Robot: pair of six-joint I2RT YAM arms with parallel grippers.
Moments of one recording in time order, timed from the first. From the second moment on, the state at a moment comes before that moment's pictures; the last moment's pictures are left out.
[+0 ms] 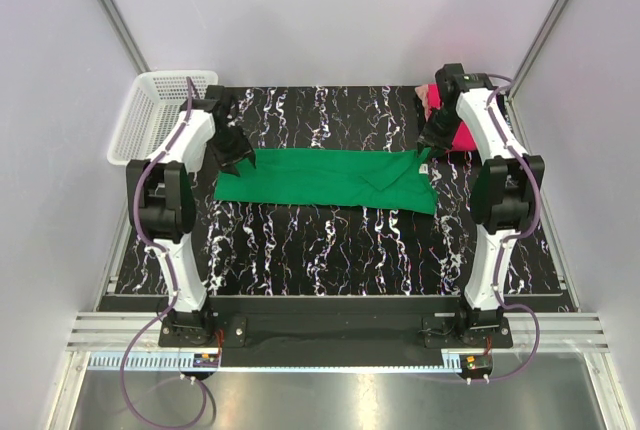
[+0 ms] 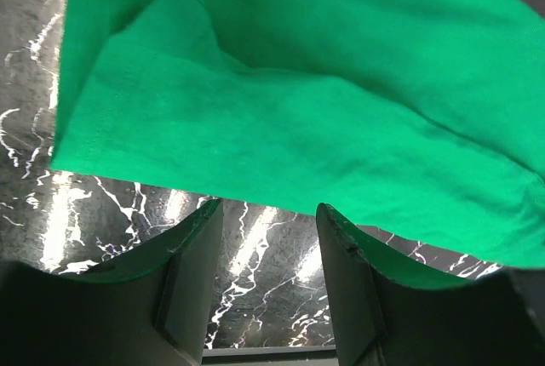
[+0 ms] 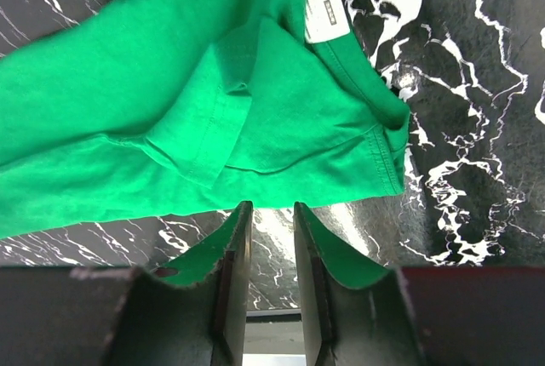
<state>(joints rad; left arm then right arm) -0.08 1.98 1.68 -1.00 0.12 -0.56 0.09 2.09 2.00 -1.25 -0.07 0.57</state>
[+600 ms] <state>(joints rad) -0.08 1.93 1.62 -1.00 0.12 -0.55 0.12 2.16 1.89 -1.15 -0.15 0.55</state>
